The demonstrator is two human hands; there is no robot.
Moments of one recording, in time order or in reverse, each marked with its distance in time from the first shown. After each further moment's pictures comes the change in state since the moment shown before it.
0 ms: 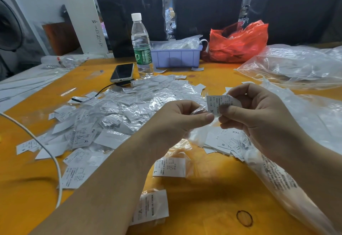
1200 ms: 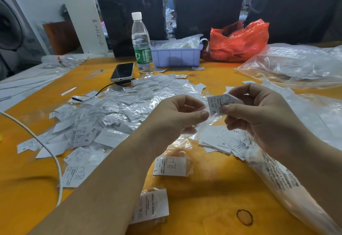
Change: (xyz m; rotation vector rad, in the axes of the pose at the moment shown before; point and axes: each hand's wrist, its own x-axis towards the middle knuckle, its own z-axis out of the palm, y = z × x) left_hand 0.001 0.000 -0.003 -0.077 0.080 -0.030; right_hand -0.001 -0.008 -0.001 -0.019 0.007 0.060
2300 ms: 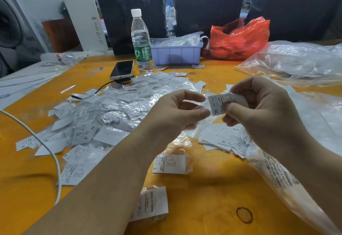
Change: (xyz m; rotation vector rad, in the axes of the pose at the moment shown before) left_hand 0.001 -0.003 -0.001 -0.043 -0.029 0.056; right_hand -0.007 0.003 0.006 -0.399 0.145 -0.249
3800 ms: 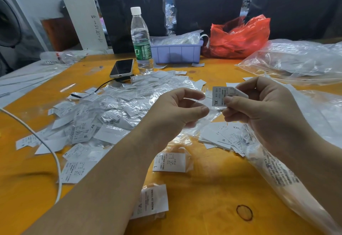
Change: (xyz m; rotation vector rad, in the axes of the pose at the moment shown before) left_hand -0.001 0.000 0.000 0.025 0.018 0.021; right_hand 0.005 0.006 -0.003 0.327 -0.017 0.158
